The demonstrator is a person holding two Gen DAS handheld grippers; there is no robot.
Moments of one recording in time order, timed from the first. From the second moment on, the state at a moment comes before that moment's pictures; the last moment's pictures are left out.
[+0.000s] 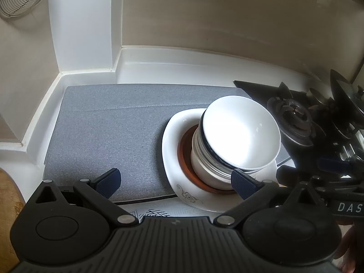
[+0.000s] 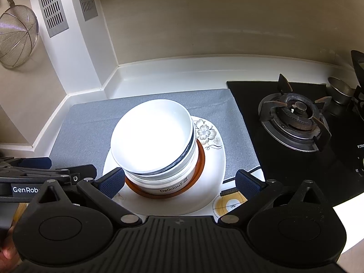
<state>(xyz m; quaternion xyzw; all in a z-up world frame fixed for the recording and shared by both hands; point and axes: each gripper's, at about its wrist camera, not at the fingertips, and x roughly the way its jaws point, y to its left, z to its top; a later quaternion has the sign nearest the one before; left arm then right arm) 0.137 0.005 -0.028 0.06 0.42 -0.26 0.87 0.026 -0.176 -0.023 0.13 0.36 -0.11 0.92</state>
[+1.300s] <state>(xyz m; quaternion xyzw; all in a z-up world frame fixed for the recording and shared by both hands) 0.133 0.004 -0.029 0.06 0.42 -0.26 0.87 0.022 -0.176 -0.024 0.14 0.36 -0.11 0.92</state>
